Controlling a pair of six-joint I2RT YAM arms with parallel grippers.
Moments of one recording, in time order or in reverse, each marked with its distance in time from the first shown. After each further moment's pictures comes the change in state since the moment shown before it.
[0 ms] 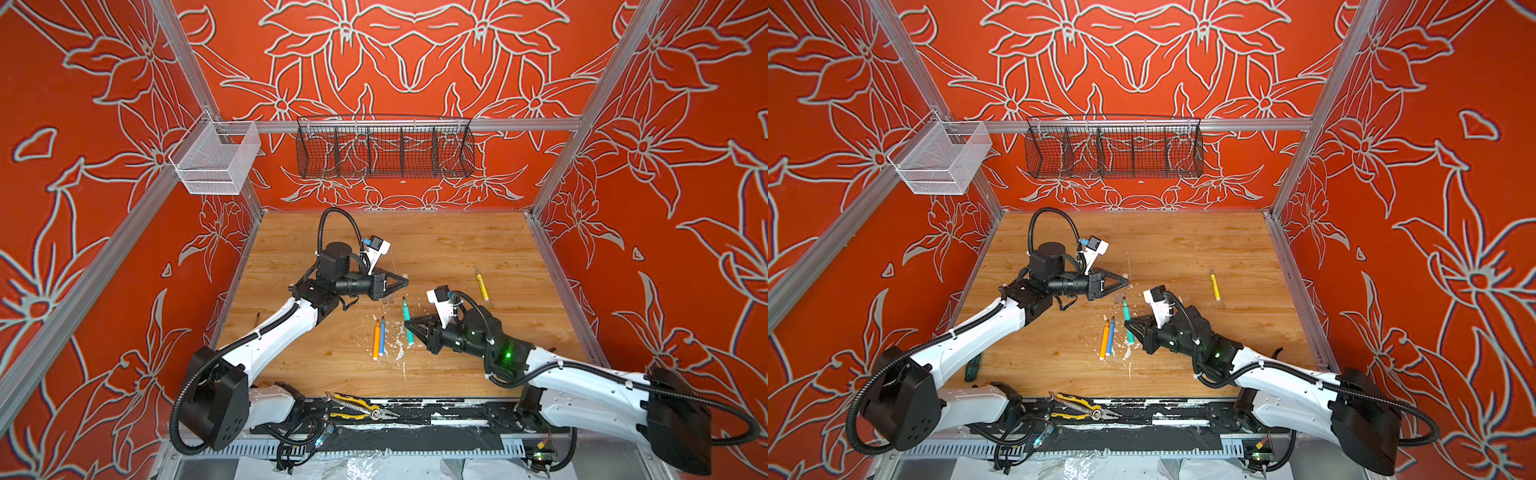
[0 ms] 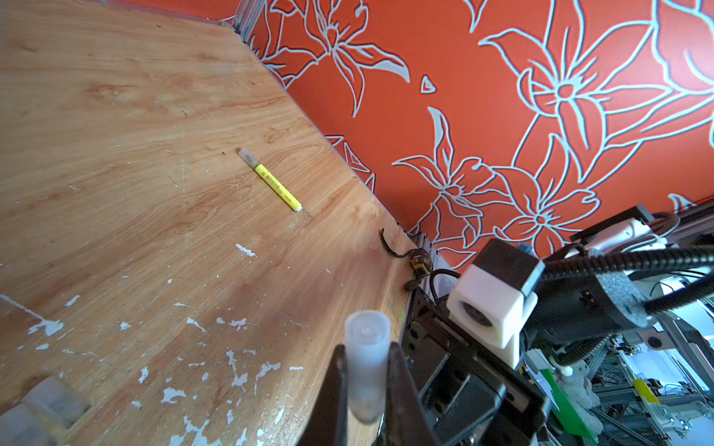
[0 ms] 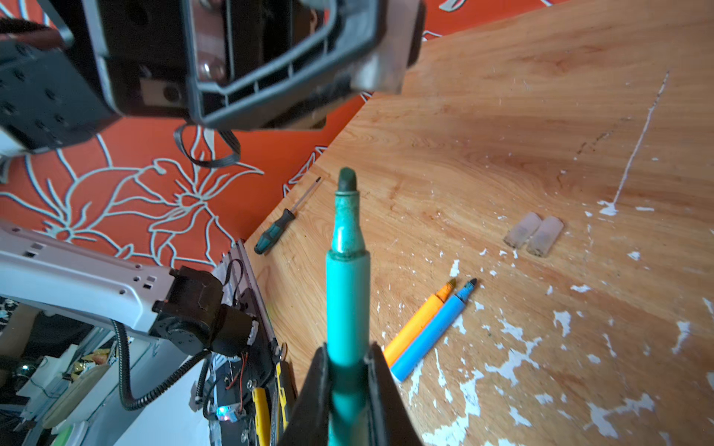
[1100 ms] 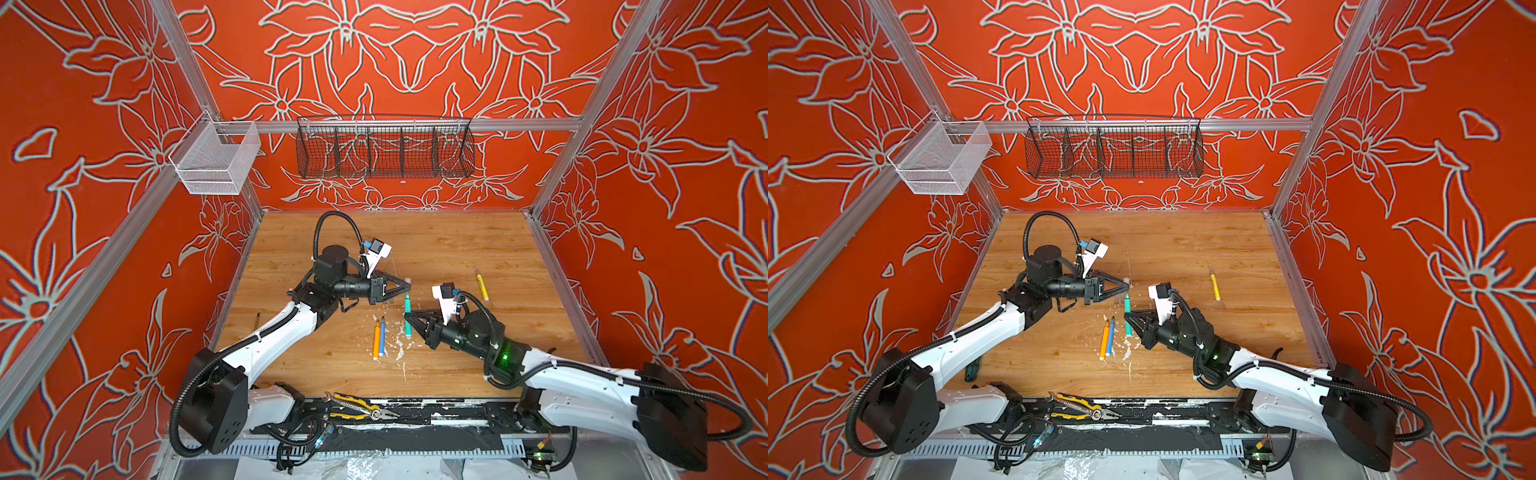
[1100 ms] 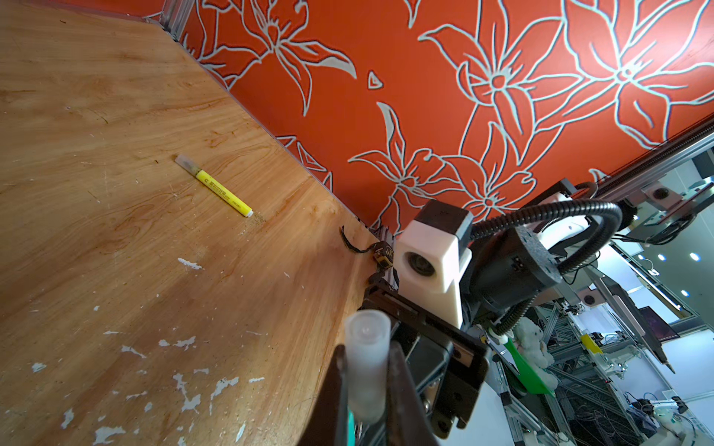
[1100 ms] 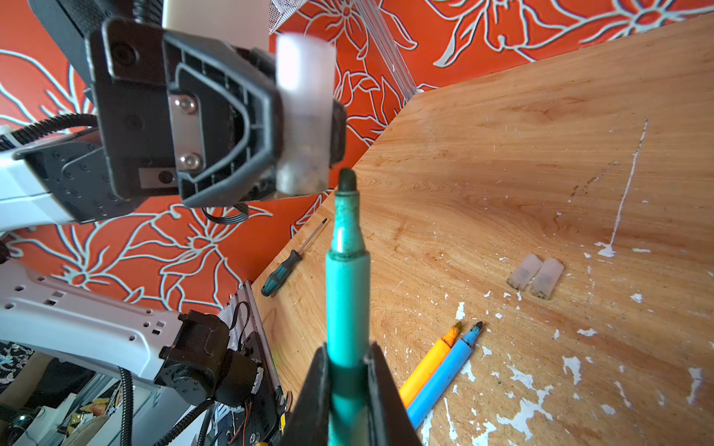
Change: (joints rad) left arm 0.000 -0.017 -0.048 0.145 0.129 -0.061; right arm 0.001 0.030 -0.044 0.180 0.071 0.036
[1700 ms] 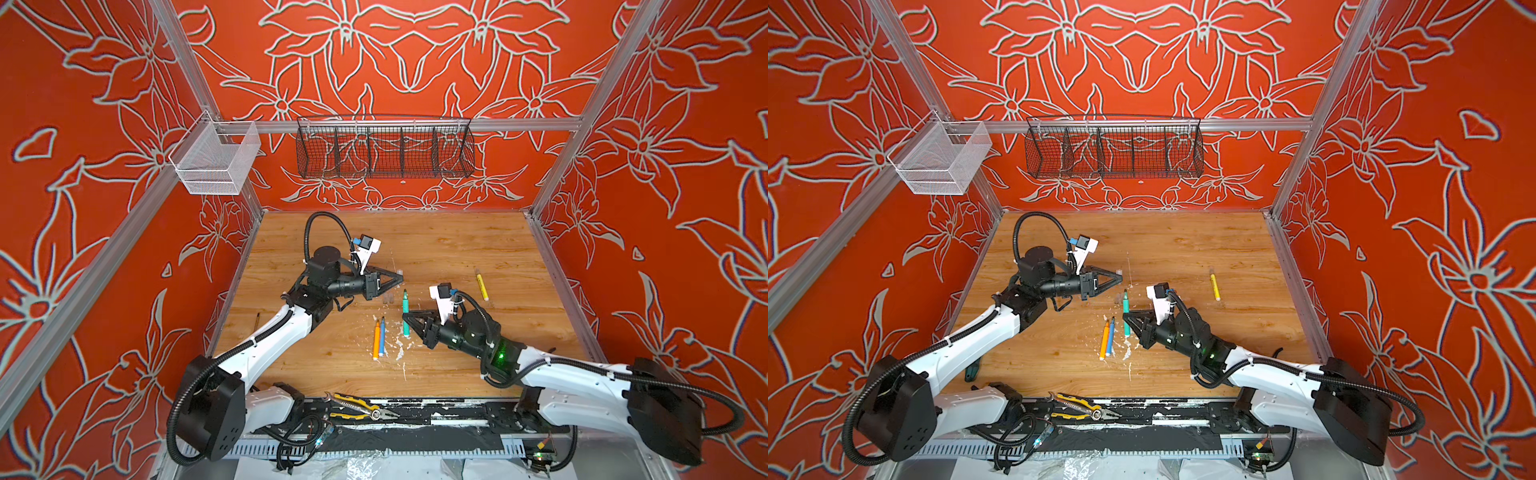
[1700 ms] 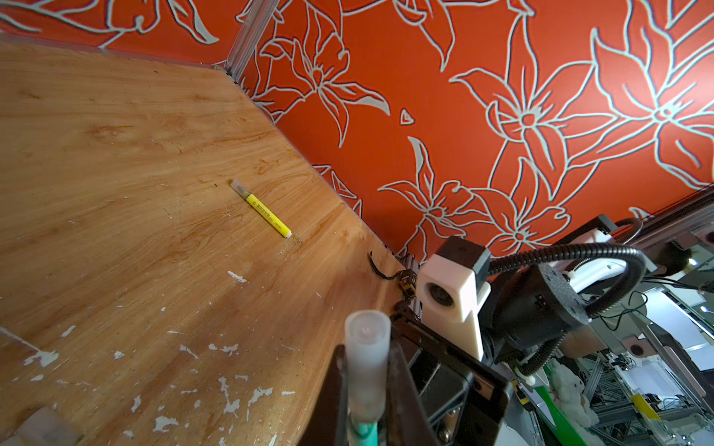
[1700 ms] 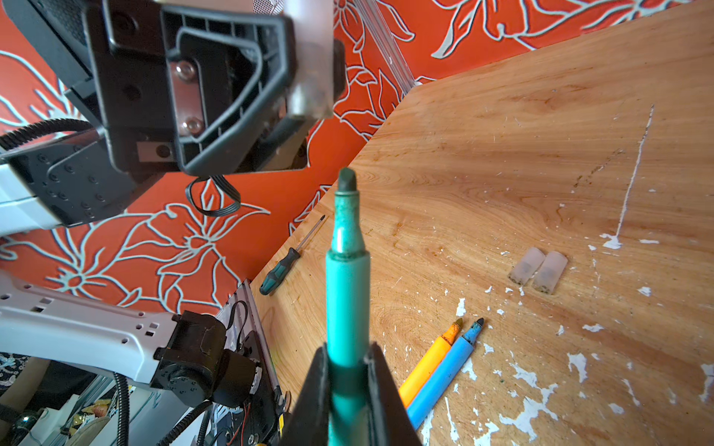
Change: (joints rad) left arm 0.044 -0.035 -0.033 0.042 -0.098 -0.033; right arm 0.000 0.048 0.000 0.032 -0.016 0.014
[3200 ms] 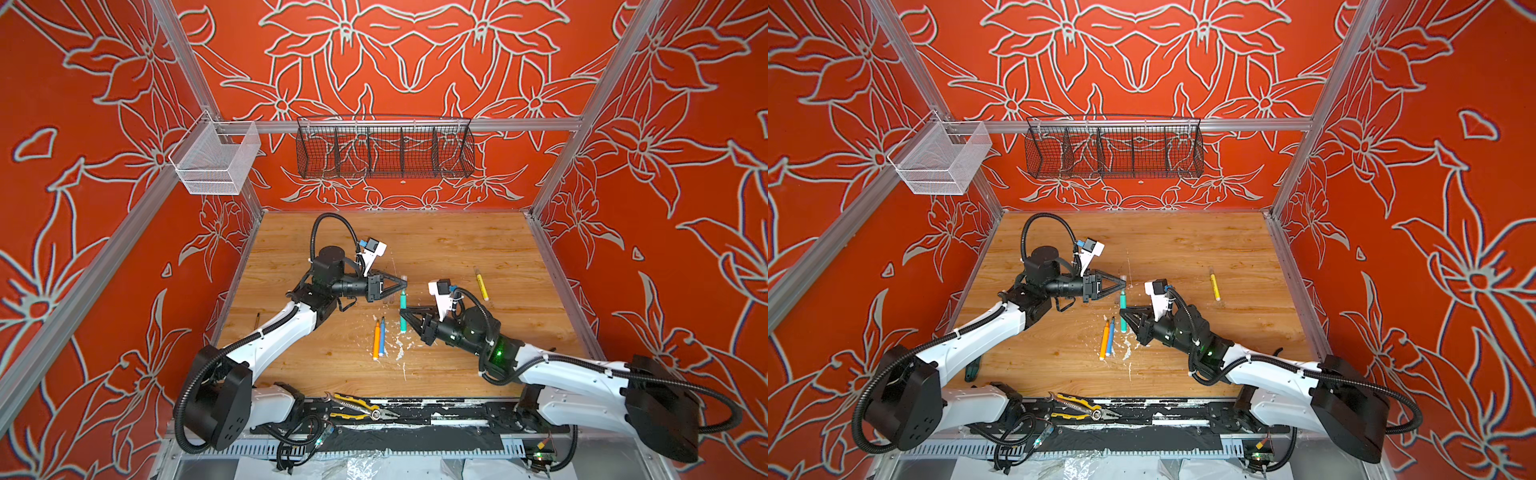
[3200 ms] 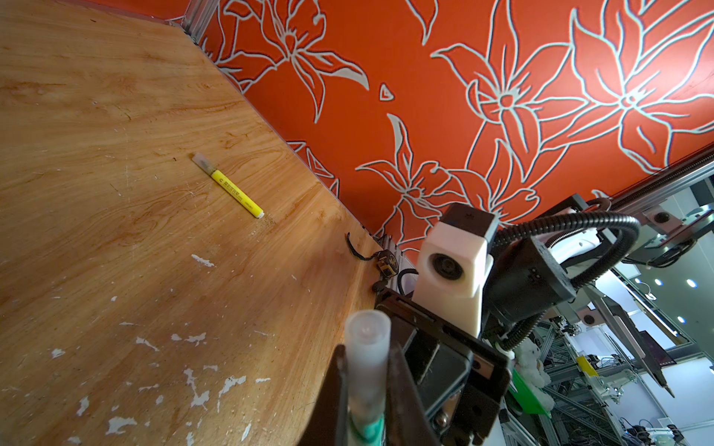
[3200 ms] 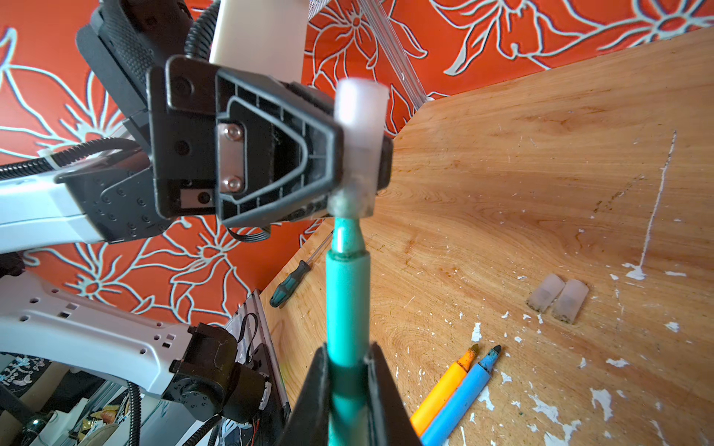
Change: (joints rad) left arm -0.015 0.054 0.001 0.027 0.101 -0.026; right arm -0.001 0.018 0.032 0.037 0.000 -0.004
